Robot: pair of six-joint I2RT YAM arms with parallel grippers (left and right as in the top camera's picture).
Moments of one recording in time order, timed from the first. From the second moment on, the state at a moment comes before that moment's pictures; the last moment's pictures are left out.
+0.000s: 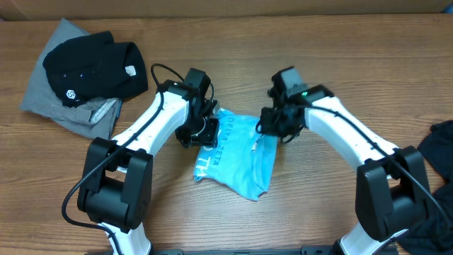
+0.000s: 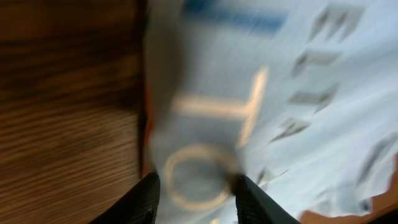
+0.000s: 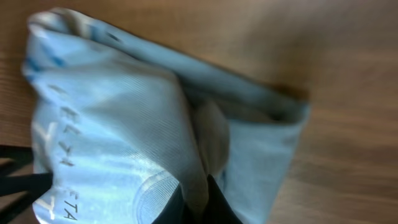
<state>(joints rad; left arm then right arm) -0.37 1.92 1.33 -0.98 0.29 -0.15 0.36 1.82 1.28 -0.81 -0.27 0.40</state>
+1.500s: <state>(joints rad) -0.27 1.92 1.44 -1.11 0.42 -0.13 0.30 1.83 1.26 -0.82 -0.40 0.34</state>
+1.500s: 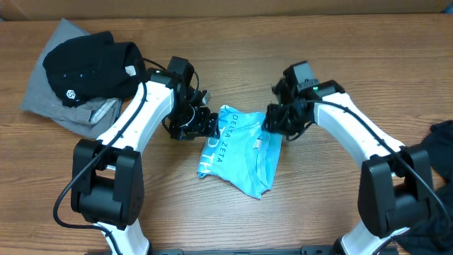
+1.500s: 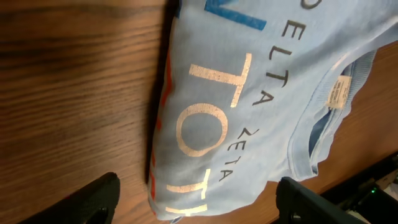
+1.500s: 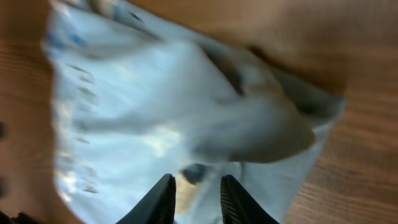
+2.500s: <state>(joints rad) -0.37 1.99 1.18 -0.58 0.70 -0.28 0.30 1.94 1.21 -0.84 -0.39 0.41</state>
